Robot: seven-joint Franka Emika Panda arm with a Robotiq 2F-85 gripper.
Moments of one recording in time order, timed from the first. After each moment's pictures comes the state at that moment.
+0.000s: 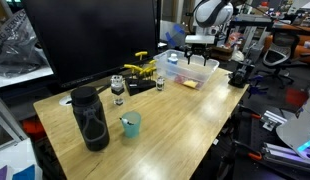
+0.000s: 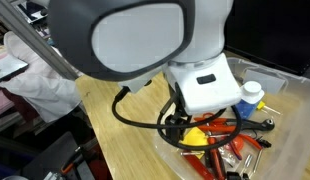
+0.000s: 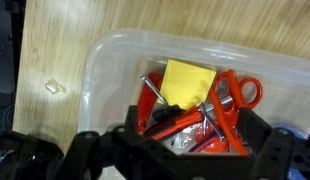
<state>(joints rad) -0.13 0.22 -0.21 -2.19 0.02 2.33 1.02</state>
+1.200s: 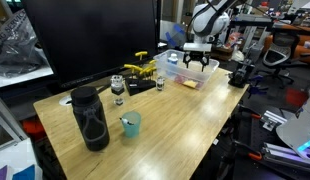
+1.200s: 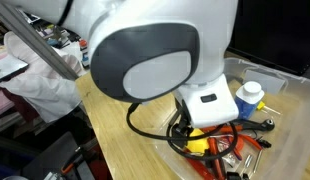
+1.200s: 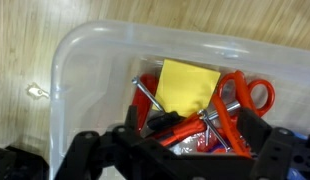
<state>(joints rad) -0.13 0.31 -0.21 -2.19 0.04 2.42 1.01</state>
